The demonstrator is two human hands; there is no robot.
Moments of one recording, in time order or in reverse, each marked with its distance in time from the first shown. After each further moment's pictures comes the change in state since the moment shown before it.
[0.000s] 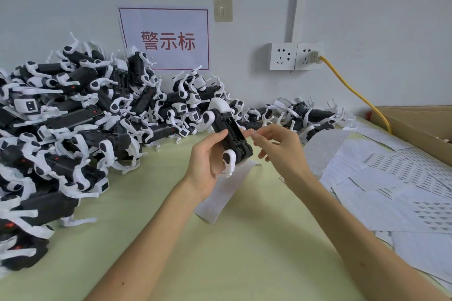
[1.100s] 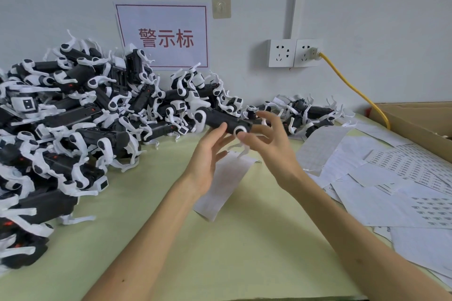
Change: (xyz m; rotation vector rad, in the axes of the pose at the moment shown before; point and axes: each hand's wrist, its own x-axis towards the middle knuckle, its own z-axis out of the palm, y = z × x) left_hand 0.005 -0.003 0.001 0.292 0.155 0.029; right_hand -0.007 -0.001 0.012 0.219 -0.154 -0.005
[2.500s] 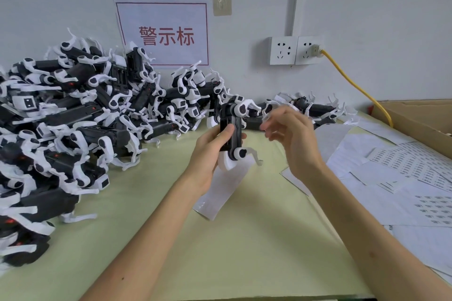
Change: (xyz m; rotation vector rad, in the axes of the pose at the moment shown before) left_hand 0.003 -0.006 -0.004 -0.022 0.024 0.044; right_hand 0.003 -0.024 -0.023 0.219 0.087 -0.102
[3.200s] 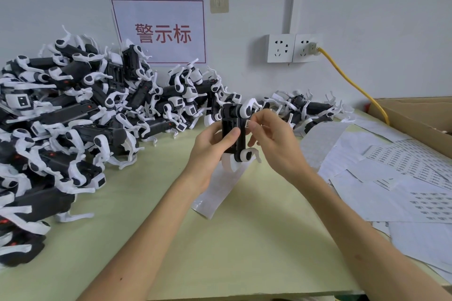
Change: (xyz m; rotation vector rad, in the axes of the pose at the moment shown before) left_hand -0.003 -0.001 0.004 0.101 -0.014 0.063; right_hand -0.008 0.014 0.012 -0.520 -0.135 -0.147
